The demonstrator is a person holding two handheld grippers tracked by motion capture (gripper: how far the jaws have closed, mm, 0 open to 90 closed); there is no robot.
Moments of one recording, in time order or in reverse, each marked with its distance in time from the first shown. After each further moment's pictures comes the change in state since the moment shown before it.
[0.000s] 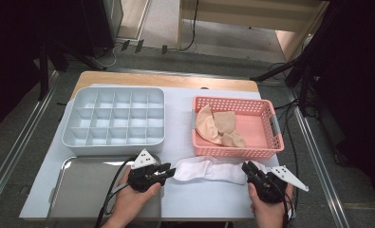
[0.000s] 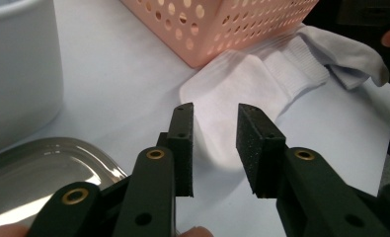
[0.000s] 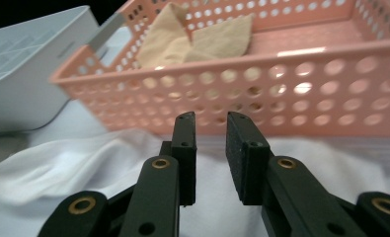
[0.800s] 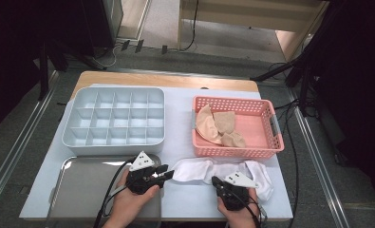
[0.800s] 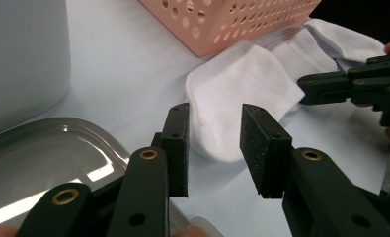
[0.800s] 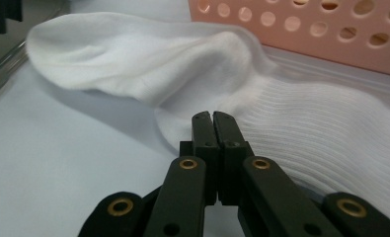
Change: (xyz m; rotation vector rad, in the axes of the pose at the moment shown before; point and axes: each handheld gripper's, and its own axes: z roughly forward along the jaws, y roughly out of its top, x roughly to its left) left arm 0.000 -0.003 -0.005 0.010 0.009 -0.011; right arm 0.060 -0.040 0.034 0.272 0.084 -0.273
